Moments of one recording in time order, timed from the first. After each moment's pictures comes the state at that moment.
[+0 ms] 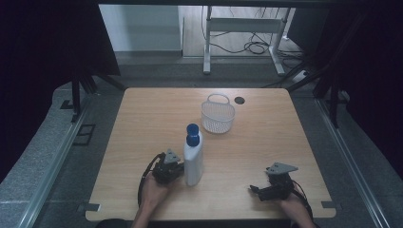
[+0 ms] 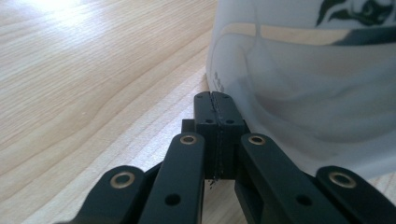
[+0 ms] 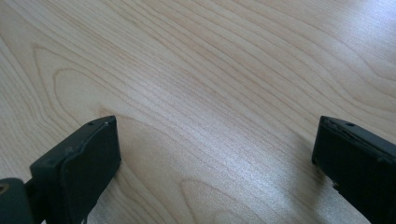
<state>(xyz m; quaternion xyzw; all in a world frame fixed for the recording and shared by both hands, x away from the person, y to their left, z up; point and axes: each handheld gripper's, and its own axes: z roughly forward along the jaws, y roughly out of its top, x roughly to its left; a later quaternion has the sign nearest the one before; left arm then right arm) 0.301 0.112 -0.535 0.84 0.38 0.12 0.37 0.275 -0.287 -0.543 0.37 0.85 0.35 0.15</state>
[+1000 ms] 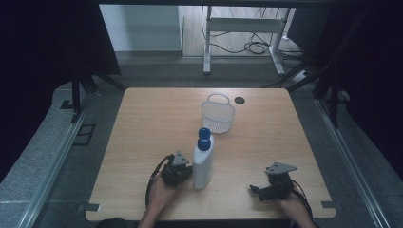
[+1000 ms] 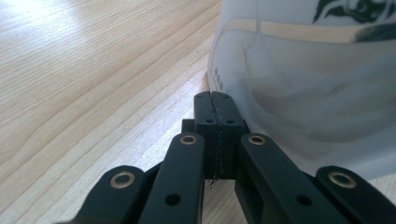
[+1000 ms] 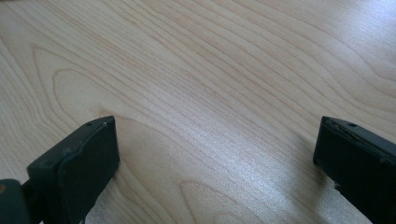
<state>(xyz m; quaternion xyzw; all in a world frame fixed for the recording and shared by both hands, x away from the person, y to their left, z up) 0.298 0.085 -0.536 0.85 0.35 0.10 0.39 0.276 -0.286 -0.543 0.37 0.85 0.35 0.15</state>
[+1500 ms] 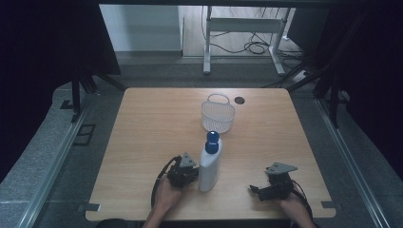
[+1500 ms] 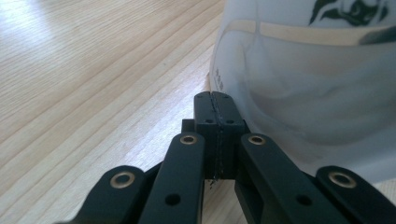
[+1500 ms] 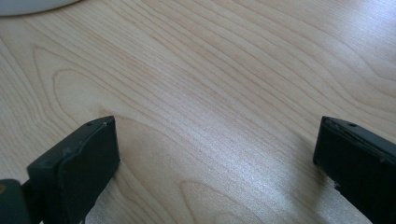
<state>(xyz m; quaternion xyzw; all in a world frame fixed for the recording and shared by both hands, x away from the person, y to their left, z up) 0.294 0.065 -0.534 0.86 0.33 0.09 0.38 0.276 -0.287 -0.543 0.37 0.85 0.35 0.15</state>
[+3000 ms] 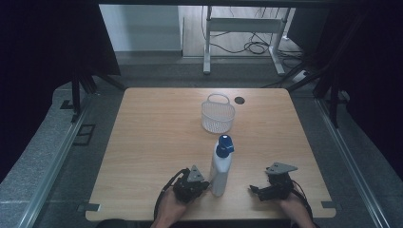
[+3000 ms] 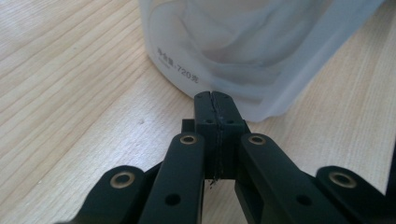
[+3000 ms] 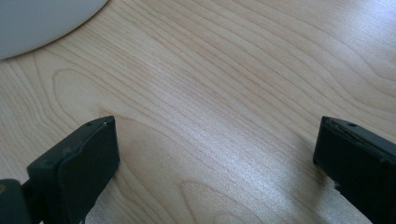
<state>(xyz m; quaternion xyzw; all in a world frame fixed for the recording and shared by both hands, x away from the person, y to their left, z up) 0.253 0.043 -0.529 0.88 0.30 0.07 0.38 0.276 -0.287 -0.543 0.37 0.85 0.35 0.15</state>
